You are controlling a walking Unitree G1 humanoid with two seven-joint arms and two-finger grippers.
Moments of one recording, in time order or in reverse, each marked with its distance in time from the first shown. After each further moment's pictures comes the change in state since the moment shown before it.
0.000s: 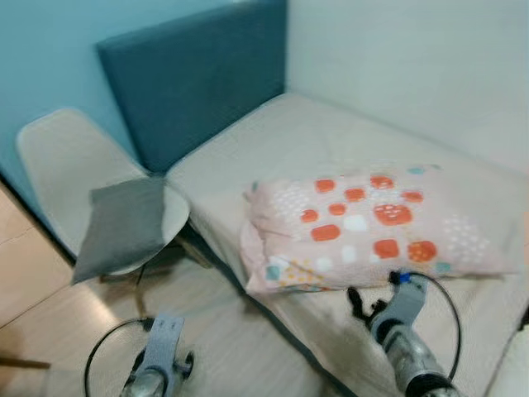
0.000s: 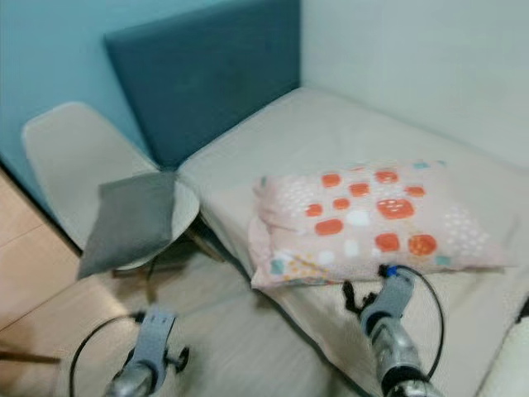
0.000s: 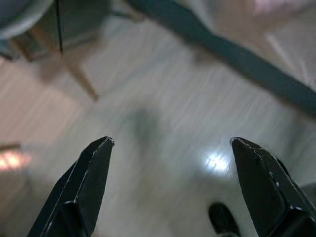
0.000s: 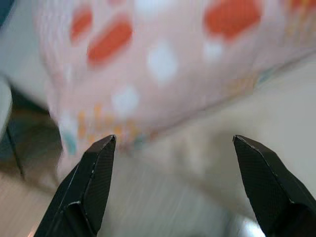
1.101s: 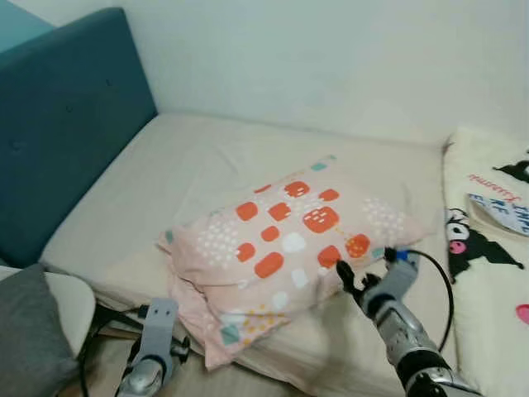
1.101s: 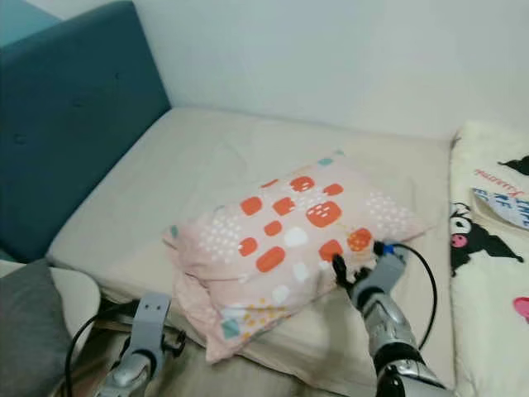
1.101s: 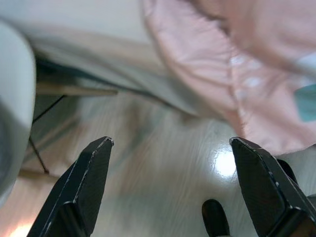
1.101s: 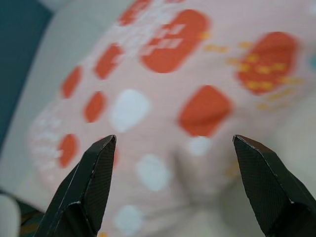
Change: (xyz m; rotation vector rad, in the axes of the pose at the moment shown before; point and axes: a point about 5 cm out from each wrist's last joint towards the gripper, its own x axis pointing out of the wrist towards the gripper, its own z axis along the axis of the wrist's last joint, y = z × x) left arm 0.001 0.010 0.002 -0.091 0.002 0.099; right arm 0.010 0.035 0.016 0.056 -0.034 0.200
